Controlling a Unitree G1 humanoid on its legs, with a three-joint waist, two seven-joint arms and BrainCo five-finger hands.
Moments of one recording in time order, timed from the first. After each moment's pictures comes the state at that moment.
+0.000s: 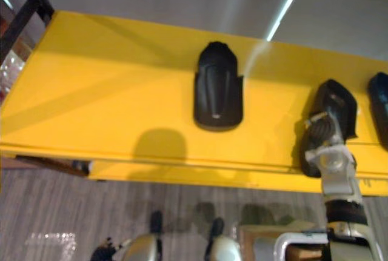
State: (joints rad) left arm 0.20 0.19 0.10 0.84 -0.19 0.02 0.08; right arm -0.40 -0.62 -0.17 0.50 -0.23 0.06 -0.07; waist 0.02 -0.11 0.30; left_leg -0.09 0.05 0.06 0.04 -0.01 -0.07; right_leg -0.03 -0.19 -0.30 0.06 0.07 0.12
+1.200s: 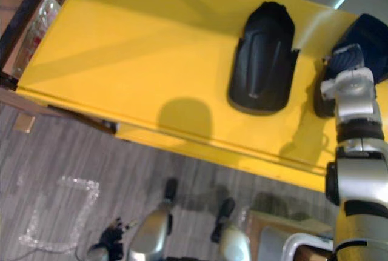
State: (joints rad) left arm 0.12 0.19 0.06 0.80 -0.24 0.02 0.06; right arm -1.07 -0.76 0.05 1.00 -0.04 0.17 -0.07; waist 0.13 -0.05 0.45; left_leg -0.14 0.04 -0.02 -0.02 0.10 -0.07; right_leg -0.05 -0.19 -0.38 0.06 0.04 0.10
